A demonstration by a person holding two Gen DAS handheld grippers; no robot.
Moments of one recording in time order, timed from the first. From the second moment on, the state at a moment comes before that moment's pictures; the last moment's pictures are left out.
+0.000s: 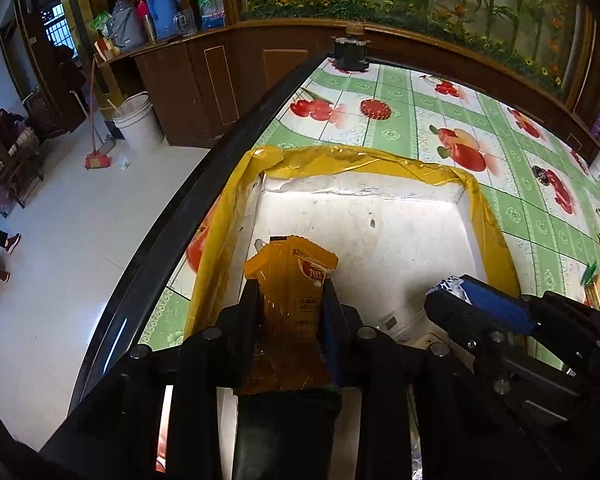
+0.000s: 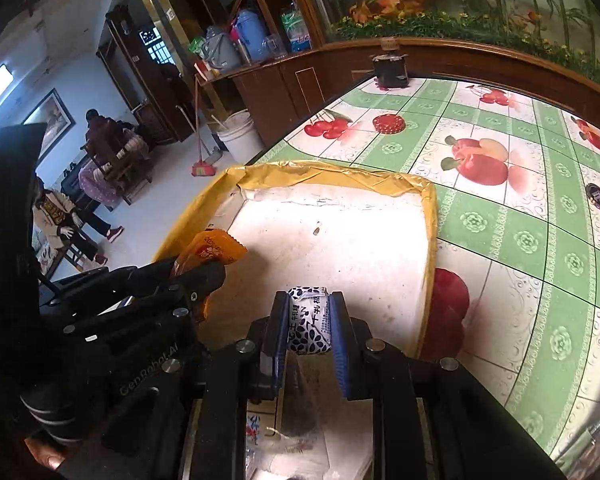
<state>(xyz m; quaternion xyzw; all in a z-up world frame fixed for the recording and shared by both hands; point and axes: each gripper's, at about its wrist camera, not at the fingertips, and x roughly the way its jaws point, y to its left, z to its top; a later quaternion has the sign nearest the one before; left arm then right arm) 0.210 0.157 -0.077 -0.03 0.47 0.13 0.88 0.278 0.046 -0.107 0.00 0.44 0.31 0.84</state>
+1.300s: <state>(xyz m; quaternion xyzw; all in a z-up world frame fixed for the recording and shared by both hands) 0.098 0.053 -0.012 -0.01 0.39 0.03 0.92 0.119 -0.168 -0.081 0.07 0.40 0.19 0.89</state>
